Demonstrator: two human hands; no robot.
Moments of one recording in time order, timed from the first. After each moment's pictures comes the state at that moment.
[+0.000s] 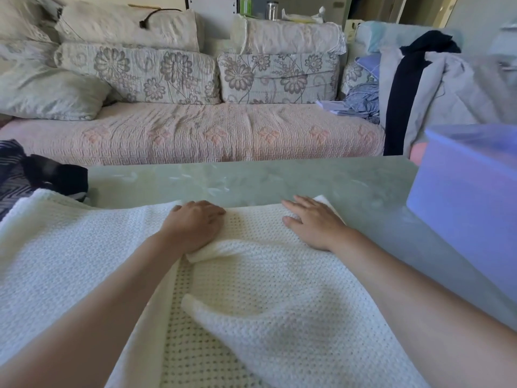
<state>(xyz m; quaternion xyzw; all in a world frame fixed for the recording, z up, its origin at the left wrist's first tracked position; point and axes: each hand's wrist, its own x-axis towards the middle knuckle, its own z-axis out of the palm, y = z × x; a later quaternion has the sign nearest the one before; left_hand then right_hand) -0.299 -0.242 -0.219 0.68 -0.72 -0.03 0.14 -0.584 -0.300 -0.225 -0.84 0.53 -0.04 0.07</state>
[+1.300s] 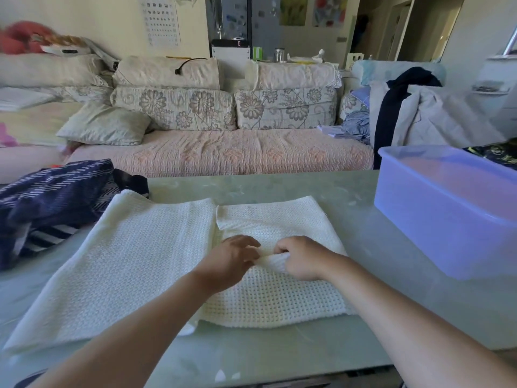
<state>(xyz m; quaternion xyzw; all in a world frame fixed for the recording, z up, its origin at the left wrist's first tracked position) -0.362 -0.043 -0.189 0.49 -0.84 -0.01 0.21 -0.576 -0.069 -0.145 -0.82 0.51 -0.04 0.25</state>
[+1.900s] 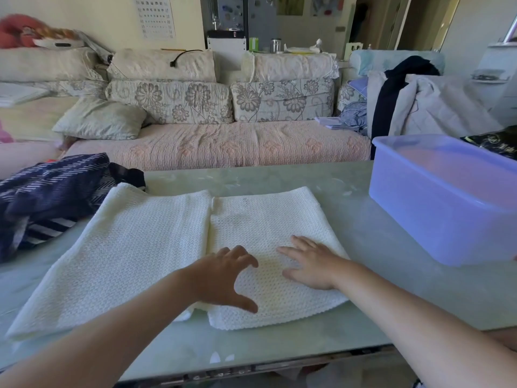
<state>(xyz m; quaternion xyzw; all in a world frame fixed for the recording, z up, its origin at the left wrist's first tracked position) -0.364 -0.002 -0.177 0.51 -0.85 -0.10 -0.05 -0.620 -0.066 -0.188 -0.85 0.49 0.09 0.17</state>
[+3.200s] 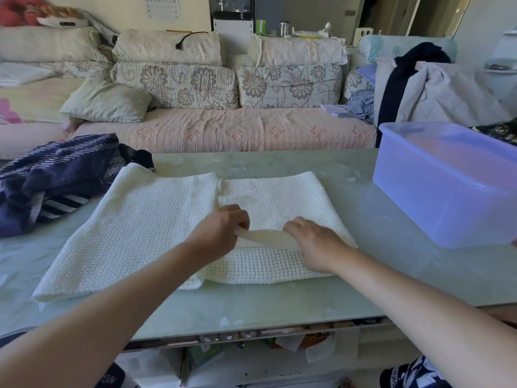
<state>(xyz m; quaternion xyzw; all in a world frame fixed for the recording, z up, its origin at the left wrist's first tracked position) -0.360 0.002 -0.164 0.51 -0.81 0.02 0.28 -0.610 -0.040 -0.181 -0.90 0.43 -0.01 0.04</state>
